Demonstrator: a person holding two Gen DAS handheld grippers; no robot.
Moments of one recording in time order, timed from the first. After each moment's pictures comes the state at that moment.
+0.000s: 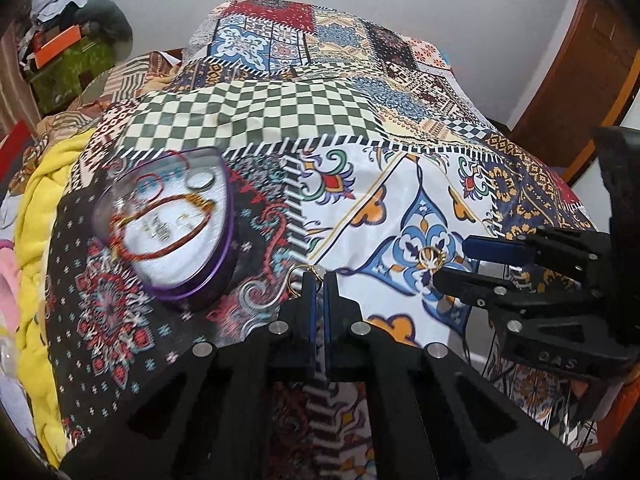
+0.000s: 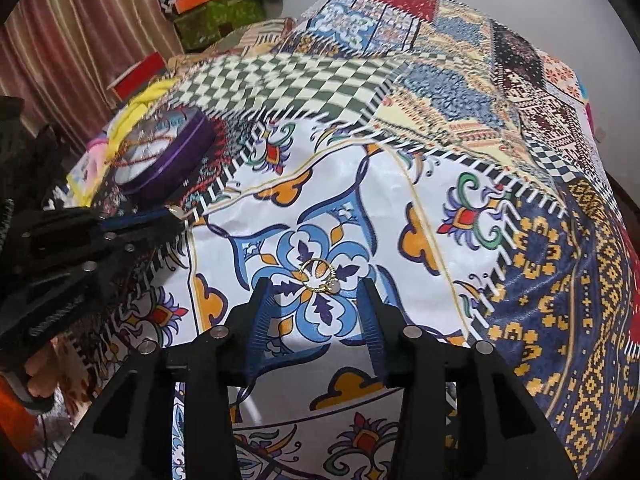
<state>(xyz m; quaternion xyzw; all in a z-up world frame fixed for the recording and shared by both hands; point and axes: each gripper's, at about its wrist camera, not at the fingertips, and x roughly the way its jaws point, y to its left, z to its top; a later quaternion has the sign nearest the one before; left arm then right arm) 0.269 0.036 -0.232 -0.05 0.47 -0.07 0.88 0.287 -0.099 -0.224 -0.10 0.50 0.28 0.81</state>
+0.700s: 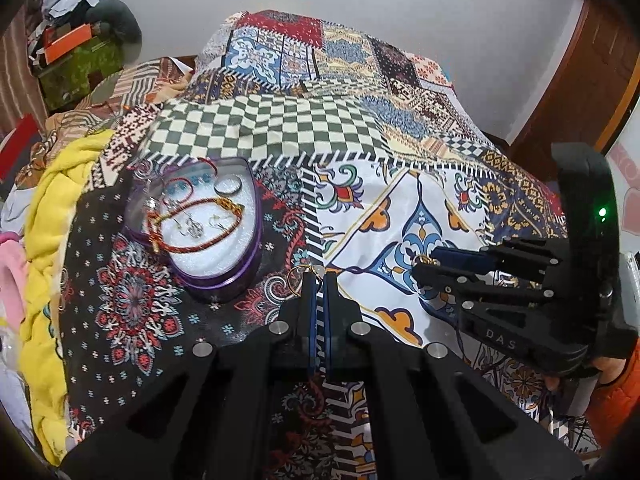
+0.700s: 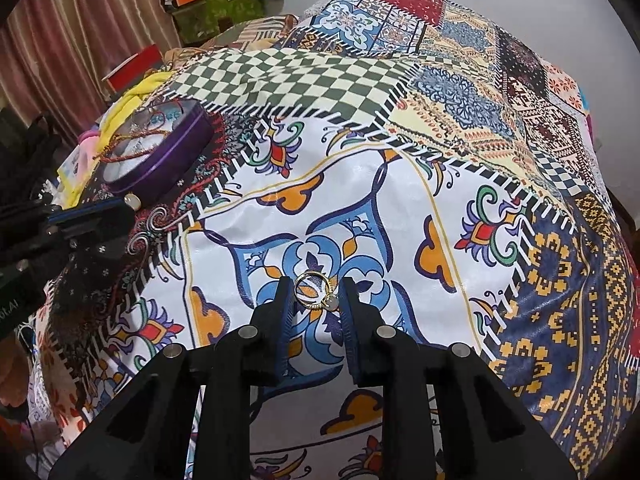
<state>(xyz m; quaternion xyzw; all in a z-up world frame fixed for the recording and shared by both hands) 0.253 0.050 -0.214 -0.07 0.45 -0.06 0.89 0.289 -0.085 -0.226 -0.11 0.49 0.27 0.82</state>
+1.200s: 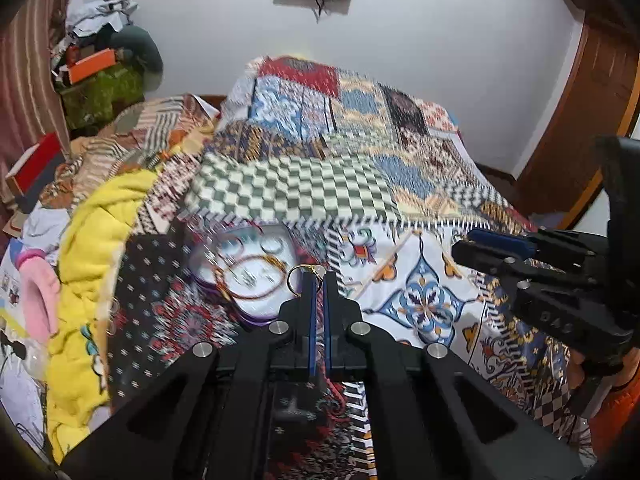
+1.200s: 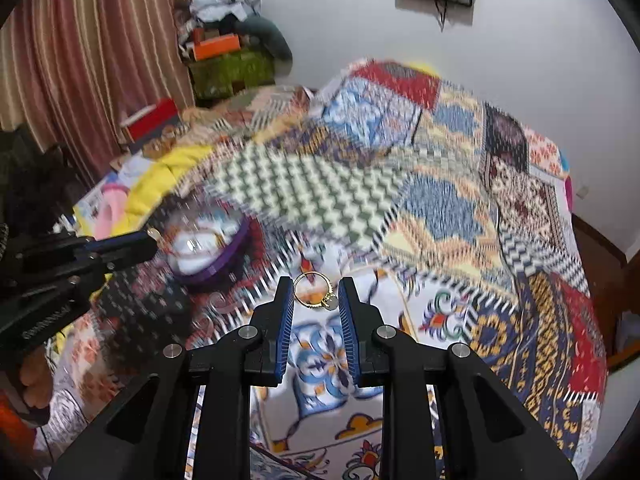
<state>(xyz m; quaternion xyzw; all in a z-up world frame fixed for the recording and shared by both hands) 0.234 0.077 -0.155 -0.07 0.38 -0.04 0.92 0.272 -0.077 -0.134 -0.10 0.39 0.28 0.87</state>
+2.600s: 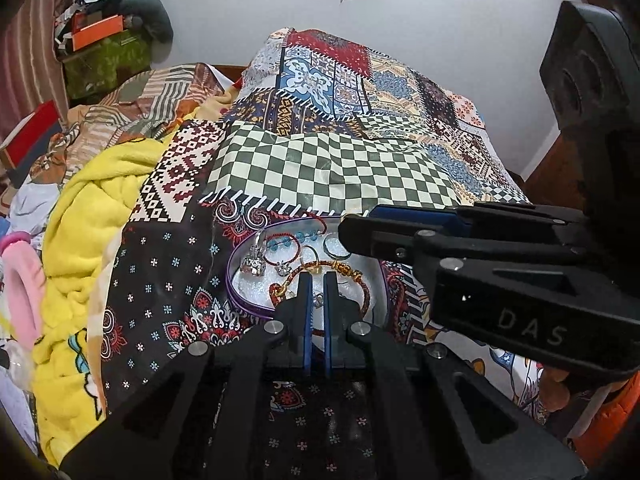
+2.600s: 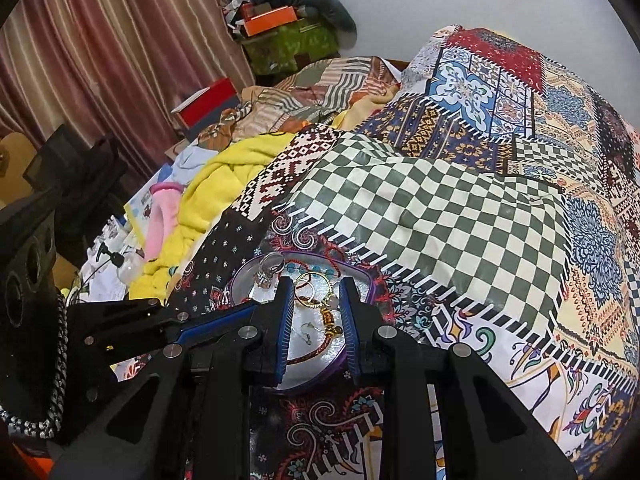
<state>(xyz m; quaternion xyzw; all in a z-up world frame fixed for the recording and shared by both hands) 0.281 0.130 -0.211 -0.11 0.42 -0.03 0.90 0.323 0.037 -0.177 -0.06 0.45 0.39 0.80</state>
